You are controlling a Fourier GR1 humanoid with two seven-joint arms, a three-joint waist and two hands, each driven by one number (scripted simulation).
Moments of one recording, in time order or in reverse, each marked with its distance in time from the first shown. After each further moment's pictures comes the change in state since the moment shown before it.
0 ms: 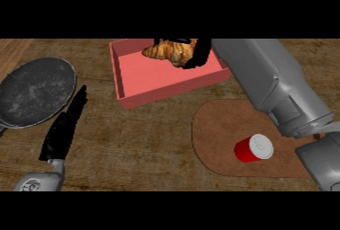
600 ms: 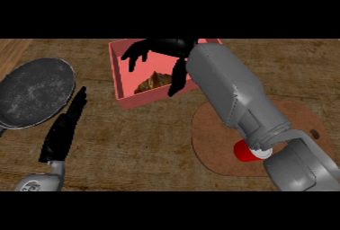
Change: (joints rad) left arm 0.013 -0.006 0.003 -0.009 -0.005 0.000 0.000; right arm 0.001 0.151 0.012 0.137 0.014 -0.029 0.041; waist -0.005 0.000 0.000
